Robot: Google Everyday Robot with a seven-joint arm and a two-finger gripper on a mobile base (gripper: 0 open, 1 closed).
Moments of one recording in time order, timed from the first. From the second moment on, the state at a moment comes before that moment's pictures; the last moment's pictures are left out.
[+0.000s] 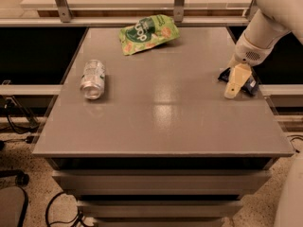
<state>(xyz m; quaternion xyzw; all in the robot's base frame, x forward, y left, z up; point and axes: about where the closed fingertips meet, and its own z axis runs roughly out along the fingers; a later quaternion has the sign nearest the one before) 0.641 -0.266 0.823 -0.57 0.81 0.00 0.13</state>
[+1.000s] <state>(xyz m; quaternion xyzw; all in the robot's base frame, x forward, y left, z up) 0.636 -0.249 0.852 -0.60 0.78 0.01 0.15</state>
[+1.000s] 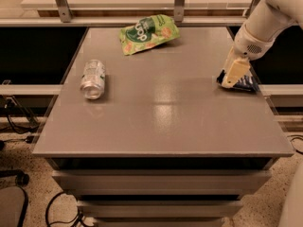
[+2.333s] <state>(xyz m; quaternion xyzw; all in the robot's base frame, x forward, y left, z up) 0.625 -0.170 0.934 -0.70 0.66 0.07 0.26</state>
